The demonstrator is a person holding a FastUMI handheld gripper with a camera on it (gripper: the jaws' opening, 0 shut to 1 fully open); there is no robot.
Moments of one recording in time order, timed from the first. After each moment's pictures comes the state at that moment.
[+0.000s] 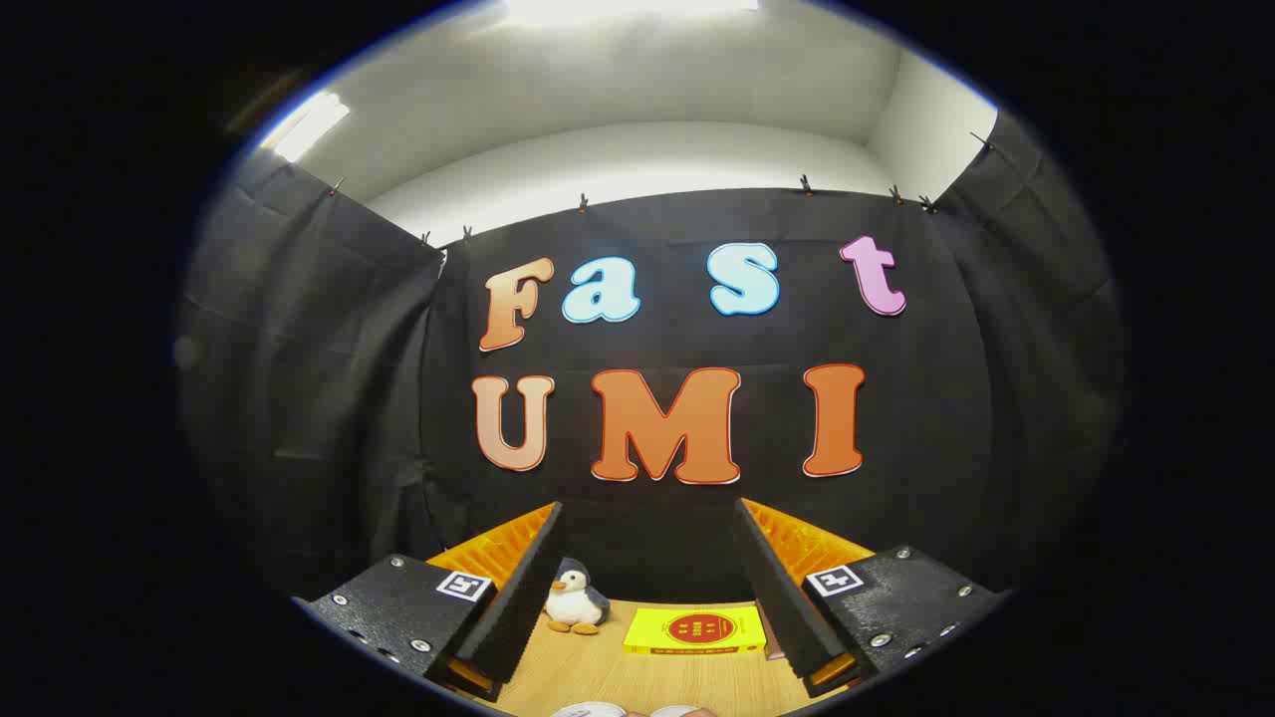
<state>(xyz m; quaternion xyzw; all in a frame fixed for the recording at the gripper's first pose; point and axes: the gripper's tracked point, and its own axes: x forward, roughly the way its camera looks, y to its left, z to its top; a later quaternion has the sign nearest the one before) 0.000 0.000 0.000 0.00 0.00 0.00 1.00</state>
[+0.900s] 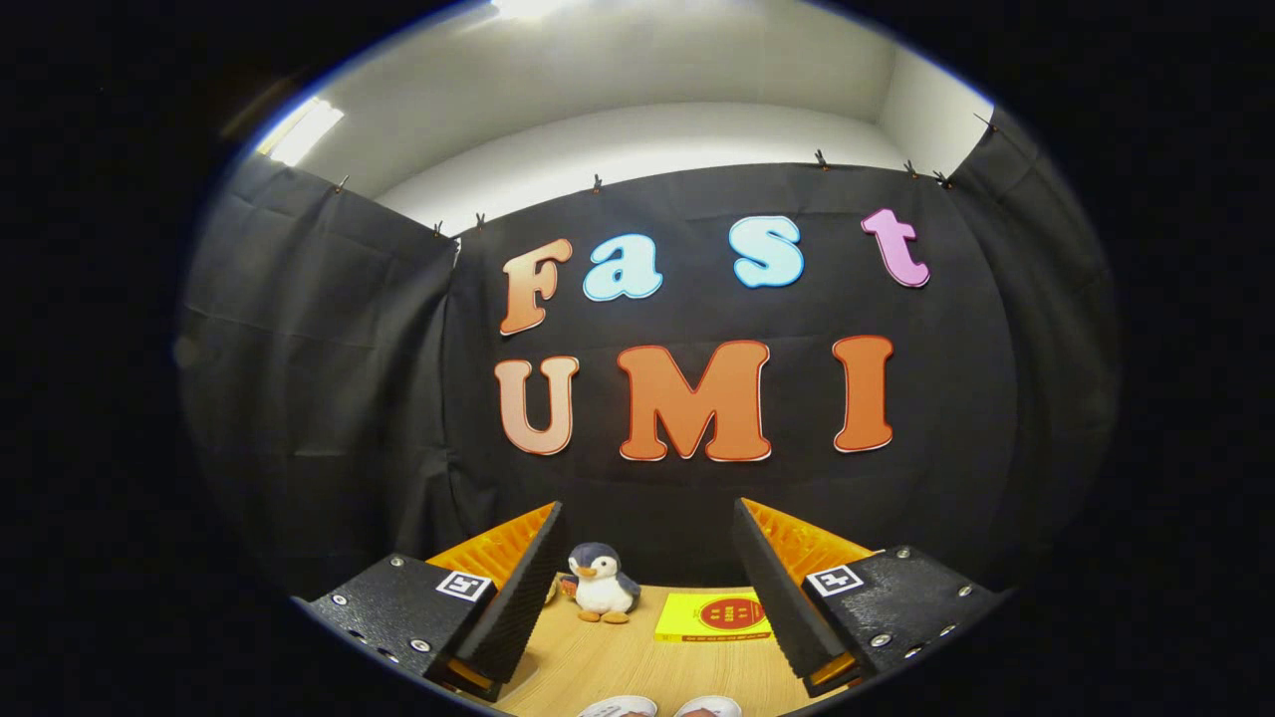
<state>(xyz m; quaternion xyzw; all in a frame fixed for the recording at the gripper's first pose) 0.003 0.030 -0.031 0.02 0.04 0.03 1.00</state>
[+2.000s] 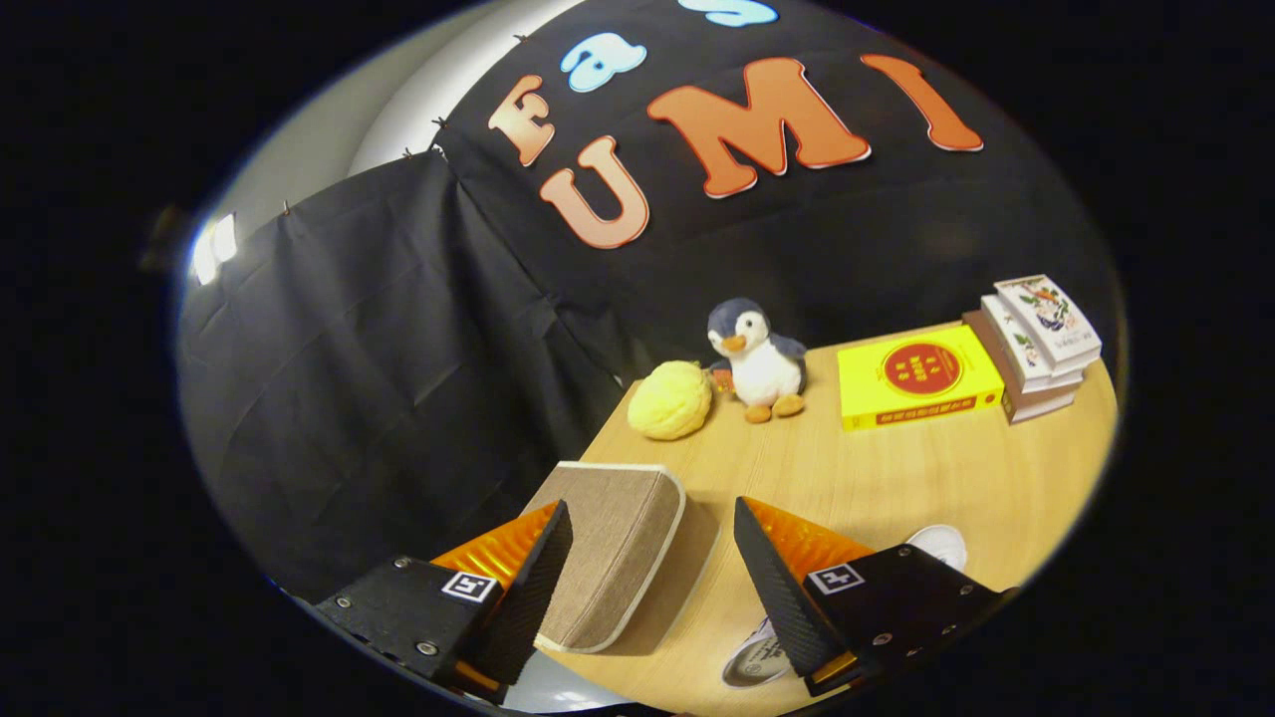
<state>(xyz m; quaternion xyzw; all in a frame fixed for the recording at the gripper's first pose) -0.040 0.161 -0.222 0.23 0.39 0.20 0.87</state>
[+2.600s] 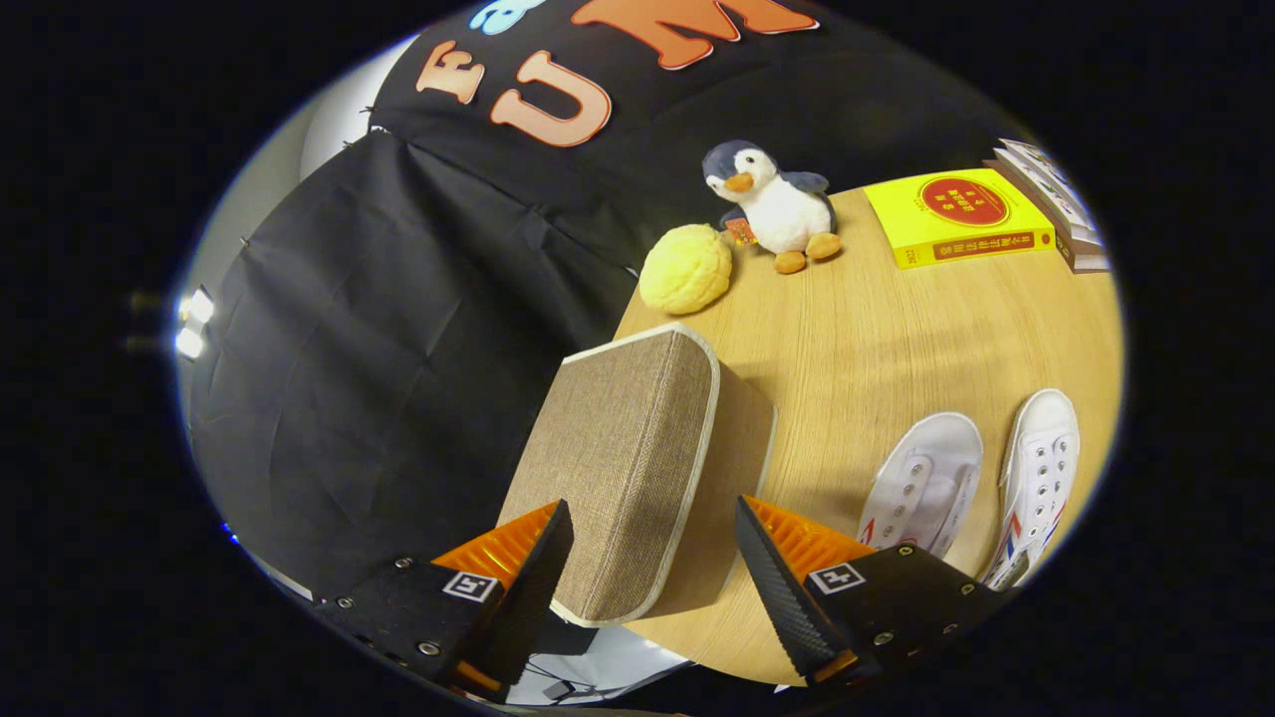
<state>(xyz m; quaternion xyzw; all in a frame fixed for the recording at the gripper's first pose) -0.089 0.221 -0.310 0.28 0.52 0.24 0.77</state>
